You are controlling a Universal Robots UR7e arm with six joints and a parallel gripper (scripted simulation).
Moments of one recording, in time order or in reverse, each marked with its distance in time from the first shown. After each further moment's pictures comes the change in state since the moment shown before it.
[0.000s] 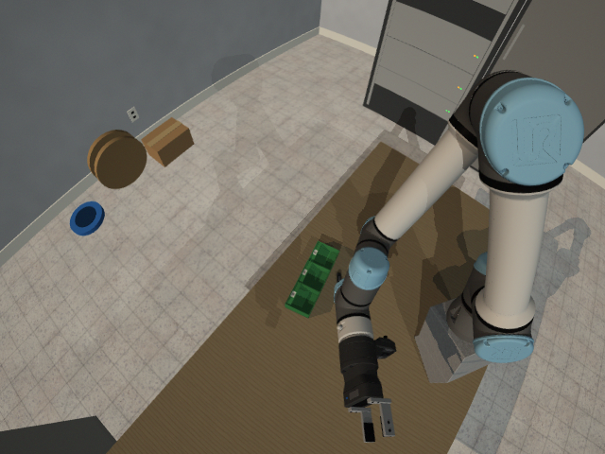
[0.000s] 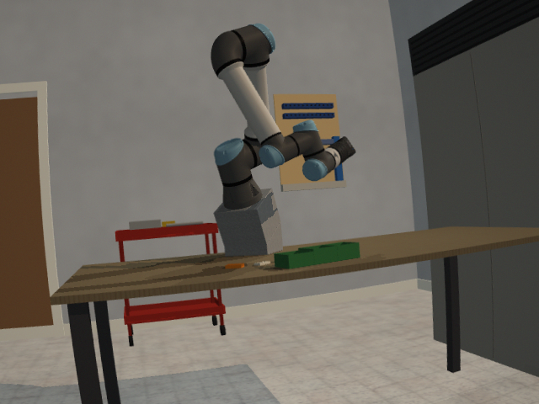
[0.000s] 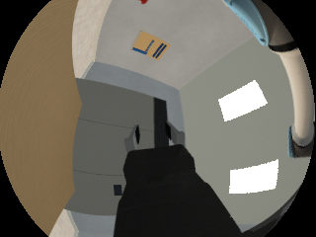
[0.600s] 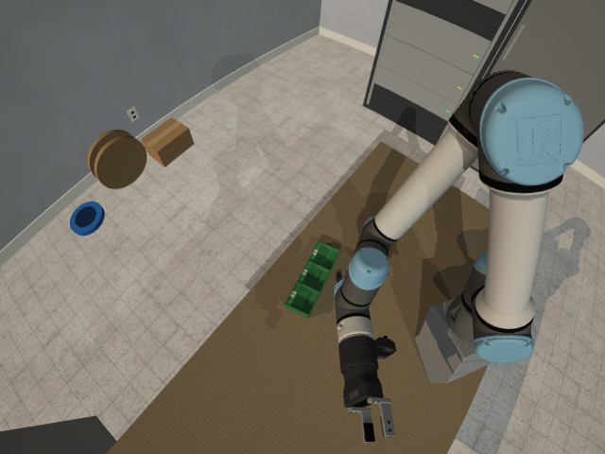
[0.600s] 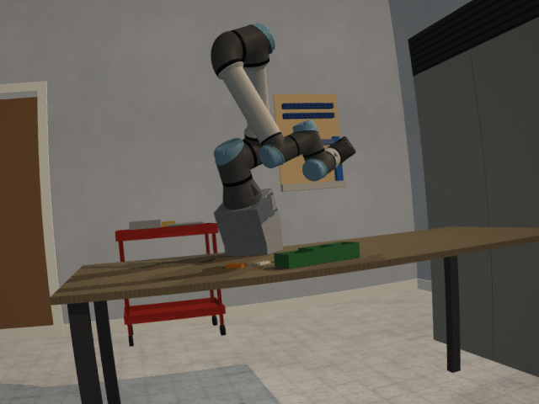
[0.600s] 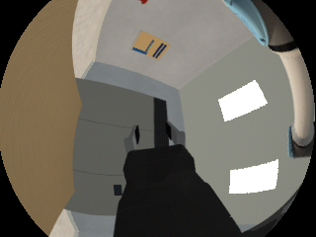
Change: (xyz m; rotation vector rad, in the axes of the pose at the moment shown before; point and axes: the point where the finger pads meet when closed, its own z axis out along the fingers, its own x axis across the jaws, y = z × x) arm 0.000 0.000 0.000 0.000 0.000 0.000
